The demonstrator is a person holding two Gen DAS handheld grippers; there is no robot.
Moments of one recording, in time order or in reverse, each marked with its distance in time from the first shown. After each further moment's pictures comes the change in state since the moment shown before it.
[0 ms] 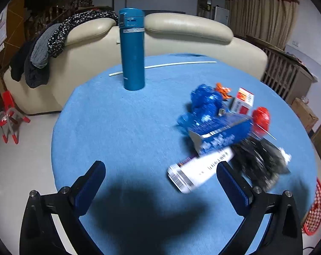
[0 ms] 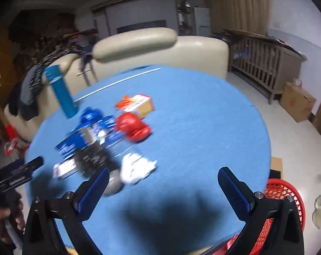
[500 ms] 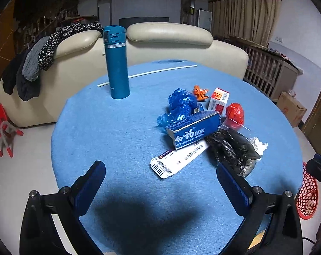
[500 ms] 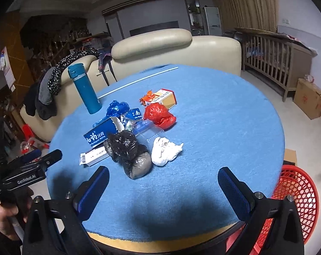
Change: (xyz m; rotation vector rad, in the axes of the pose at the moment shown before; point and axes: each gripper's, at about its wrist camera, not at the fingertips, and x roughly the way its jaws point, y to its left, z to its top) left arm -0.042 -0.019 -0.011 0.078 -0.043 -0.063; right arm -0.025 0.015 -0.026 0.026 -0.008 0.104
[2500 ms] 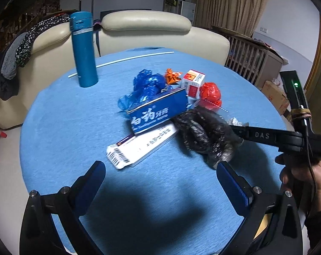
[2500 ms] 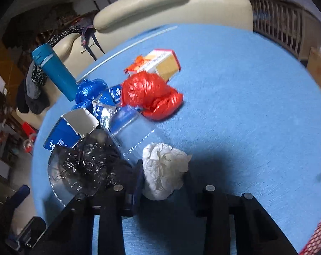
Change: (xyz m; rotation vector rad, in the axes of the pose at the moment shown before) left arm 0.031 -0.042 -0.015 0.044 0.064 -0.123; right arm 0.153 -0.019 0.028 0.079 0.229 0.051
